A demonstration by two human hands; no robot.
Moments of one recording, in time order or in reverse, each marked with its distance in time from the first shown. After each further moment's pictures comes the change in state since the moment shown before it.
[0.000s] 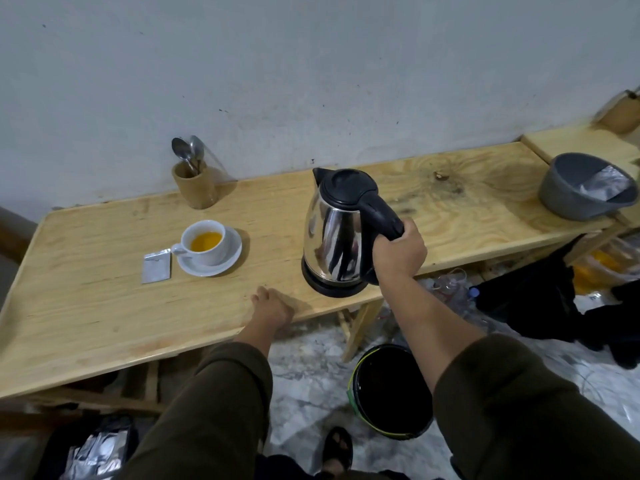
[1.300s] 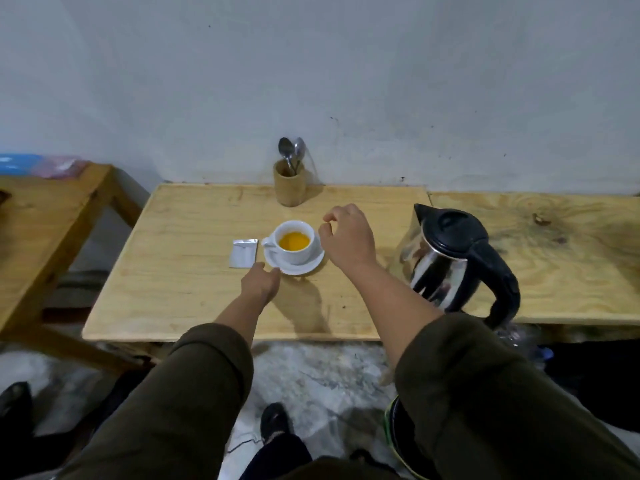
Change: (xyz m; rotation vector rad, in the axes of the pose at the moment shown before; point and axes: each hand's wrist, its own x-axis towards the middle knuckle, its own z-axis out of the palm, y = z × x) left_hand 0.009 -0.124 -0.106 -0.601 0.345 -0.125; right_hand -0.076 -0.090 0.158 -0.308 -0.596 -0.642
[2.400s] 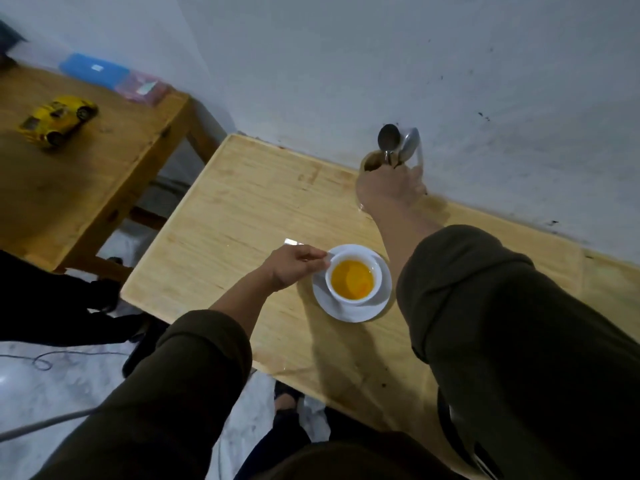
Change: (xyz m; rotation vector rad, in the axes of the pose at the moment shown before) left_hand 0.107 0.018 -0.050 -0.208 -0.190 -0.018; right_hand 0.229 -0.039 0.120 -0.342 -0.301 0.221
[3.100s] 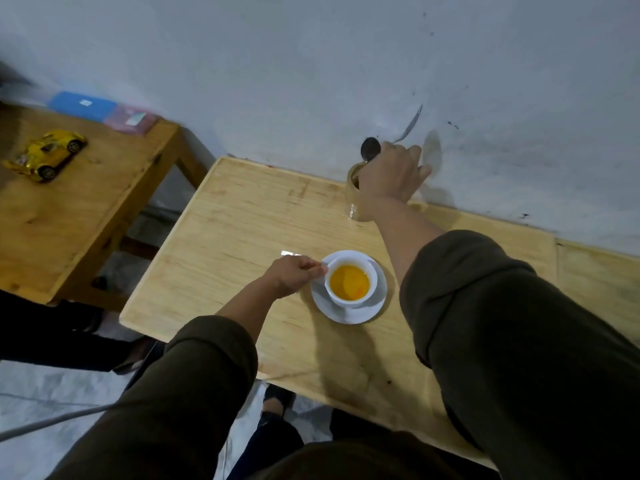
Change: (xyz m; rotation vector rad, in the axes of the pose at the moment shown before) left_hand 0.004 0.000 0.000 0.248 -0.047 0.055; right_hand -0.011 -0.001 -0.031 0.059 0.386 -0.118
